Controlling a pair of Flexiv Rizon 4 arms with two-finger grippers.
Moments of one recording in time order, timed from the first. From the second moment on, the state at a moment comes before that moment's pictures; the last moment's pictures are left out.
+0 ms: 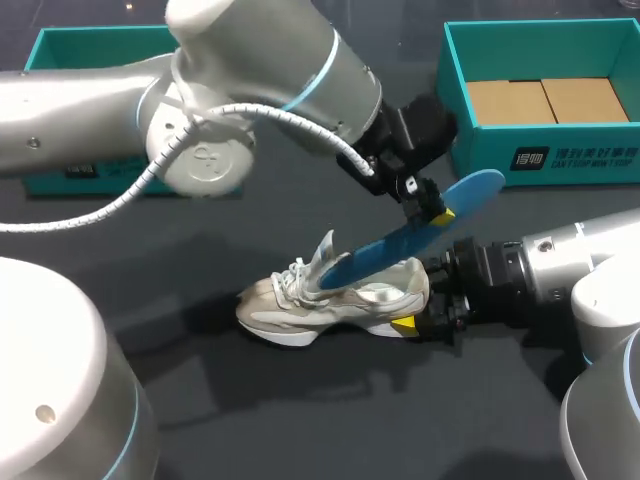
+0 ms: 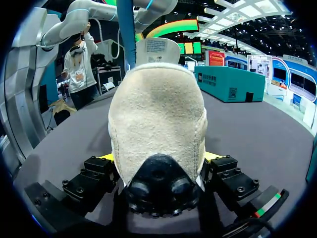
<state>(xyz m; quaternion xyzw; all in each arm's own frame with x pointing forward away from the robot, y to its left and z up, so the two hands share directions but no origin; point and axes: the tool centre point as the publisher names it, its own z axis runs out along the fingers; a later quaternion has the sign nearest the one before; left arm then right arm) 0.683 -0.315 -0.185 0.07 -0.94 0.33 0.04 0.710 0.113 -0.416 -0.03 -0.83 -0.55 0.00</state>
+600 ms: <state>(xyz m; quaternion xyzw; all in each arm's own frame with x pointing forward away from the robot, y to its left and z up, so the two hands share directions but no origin) 0.688 -0.308 -0.151 0.10 -0.92 0.38 0.07 0.710 0.113 -0.416 -0.03 -0.83 -0.55 0.00</state>
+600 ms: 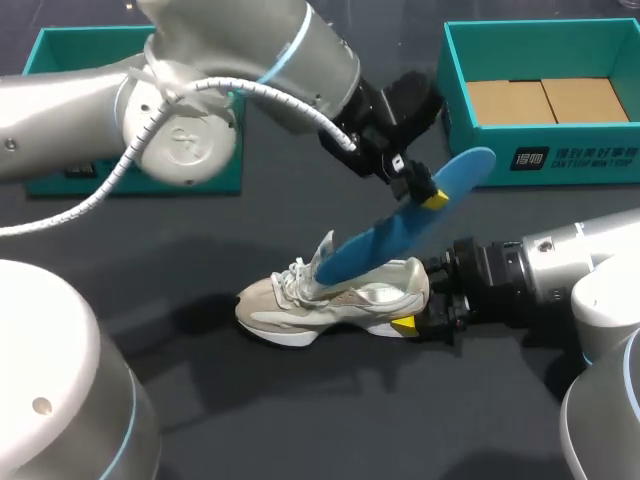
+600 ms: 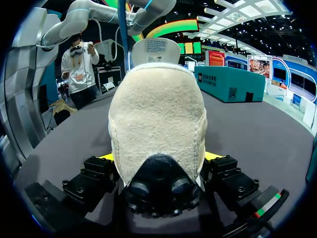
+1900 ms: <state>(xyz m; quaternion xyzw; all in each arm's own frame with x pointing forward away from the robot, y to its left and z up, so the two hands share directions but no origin) 0.643 -0.219 0.049 0.08 -0.75 0.64 0.14 0.710 0.113 -0.416 -0.03 -0.83 -0.55 0.00</state>
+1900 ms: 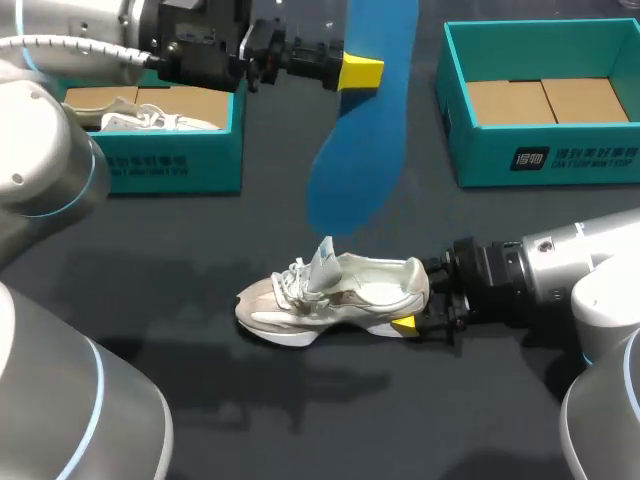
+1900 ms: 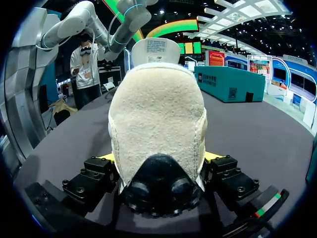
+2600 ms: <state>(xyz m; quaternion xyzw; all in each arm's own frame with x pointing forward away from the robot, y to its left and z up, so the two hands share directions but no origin) 0.614 -0.181 0.104 0.10 -0.70 0.69 0.13 0.710 0.113 -0.416 -0.03 -0.83 -0.55 0.00</state>
